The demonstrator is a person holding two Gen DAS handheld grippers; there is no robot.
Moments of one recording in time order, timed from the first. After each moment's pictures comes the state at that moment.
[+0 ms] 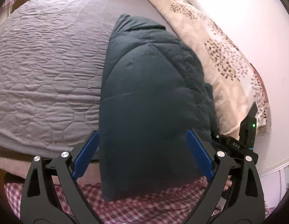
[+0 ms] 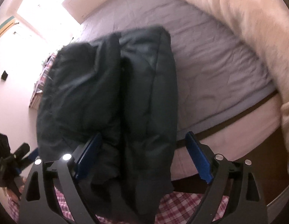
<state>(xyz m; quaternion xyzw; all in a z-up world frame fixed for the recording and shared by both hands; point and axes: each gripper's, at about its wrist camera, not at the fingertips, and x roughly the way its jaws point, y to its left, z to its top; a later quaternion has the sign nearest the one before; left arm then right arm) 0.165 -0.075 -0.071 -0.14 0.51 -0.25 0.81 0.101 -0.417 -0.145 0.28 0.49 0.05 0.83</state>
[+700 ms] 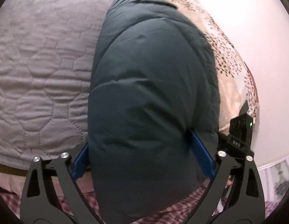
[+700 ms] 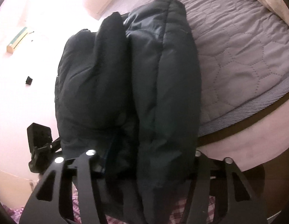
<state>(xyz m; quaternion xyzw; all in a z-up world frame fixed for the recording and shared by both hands) 0.180 -0.080 -0.117 -0.18 0.53 -0.30 0.77 0.118 -0.410 -0.167 0.34 0.49 0.15 0.79</state>
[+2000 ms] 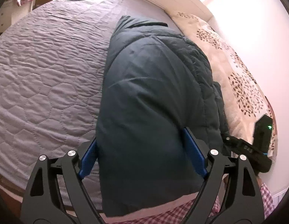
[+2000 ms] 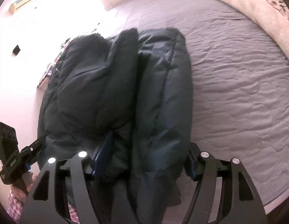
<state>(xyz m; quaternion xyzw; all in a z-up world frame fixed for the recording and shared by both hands) 0.235 0.002 -0.094 -0.19 0.47 -0.17 0.85 0.217 -0.295 -0.116 0.18 0.47 0.11 0.85</state>
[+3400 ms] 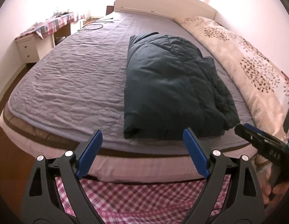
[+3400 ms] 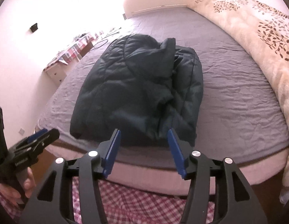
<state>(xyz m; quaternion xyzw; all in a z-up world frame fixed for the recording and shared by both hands) 0.096 -0.007 -0.046 -0.06 0.42 -0.06 0.91 0.100 -0.241 -0.078 0.08 0.42 0.12 0.90</state>
